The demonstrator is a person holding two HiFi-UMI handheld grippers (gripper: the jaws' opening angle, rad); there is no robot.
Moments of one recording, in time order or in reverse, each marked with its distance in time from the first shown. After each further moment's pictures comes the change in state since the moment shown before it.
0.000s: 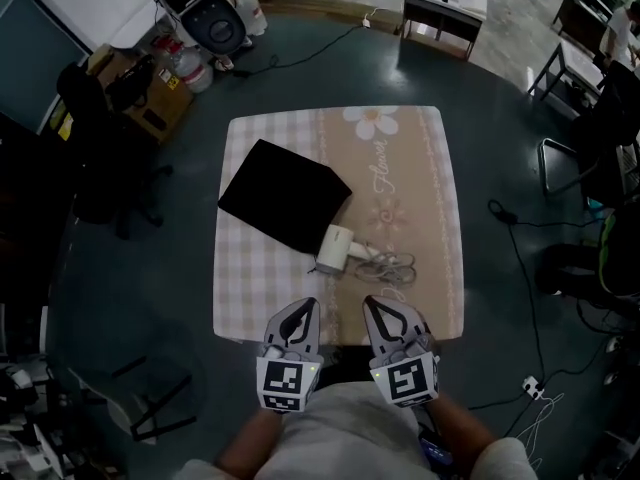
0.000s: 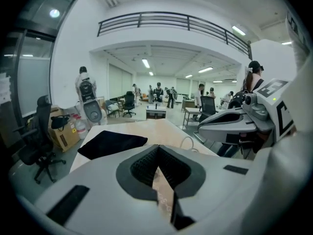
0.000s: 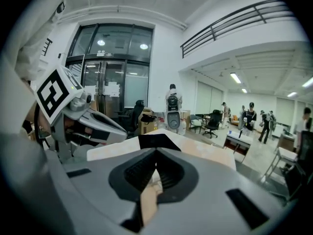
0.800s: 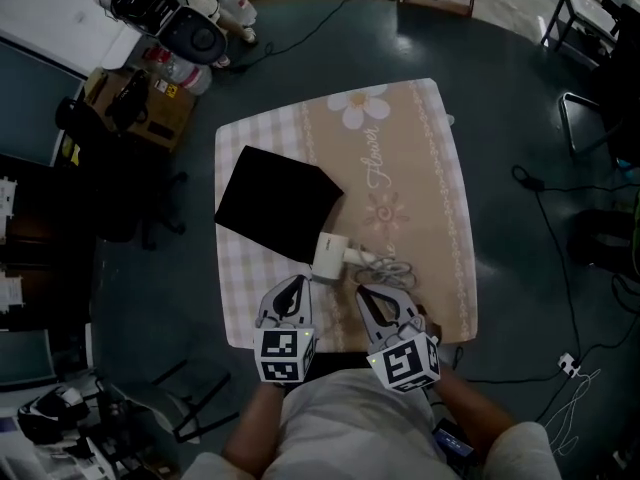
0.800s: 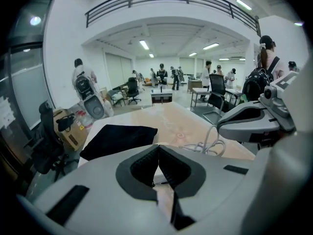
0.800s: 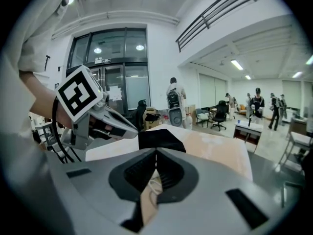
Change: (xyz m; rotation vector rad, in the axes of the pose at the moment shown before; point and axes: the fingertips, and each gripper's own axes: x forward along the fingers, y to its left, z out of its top) left arm 0.094 0.030 -0.008 0.087 0.220 0.095; right arm 0.048 -0.045 -0.040 0.090 0.009 0.106
